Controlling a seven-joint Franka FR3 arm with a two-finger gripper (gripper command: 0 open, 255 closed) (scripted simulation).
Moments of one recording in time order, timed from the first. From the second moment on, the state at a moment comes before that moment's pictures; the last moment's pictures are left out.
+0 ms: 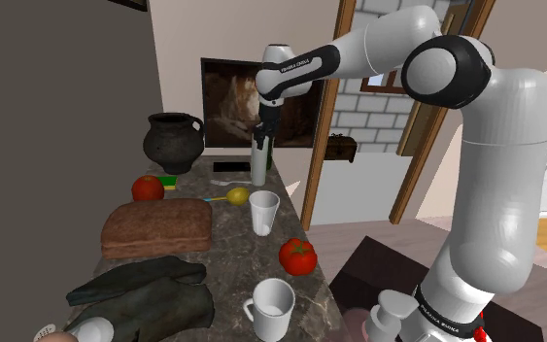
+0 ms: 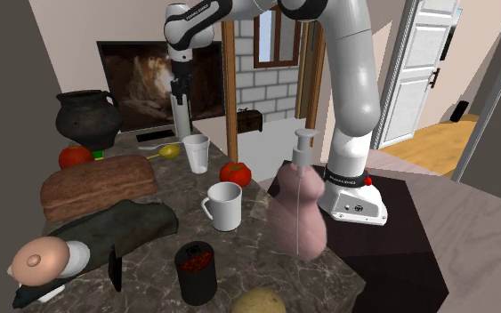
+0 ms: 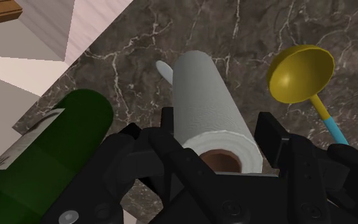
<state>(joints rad) -0.05 0.31 -0.10 -1.66 -0.01 2.09 -0.26</state>
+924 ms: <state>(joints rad) -0.05 0.31 -0.10 -1.70 -0.01 2.13 -0.25</state>
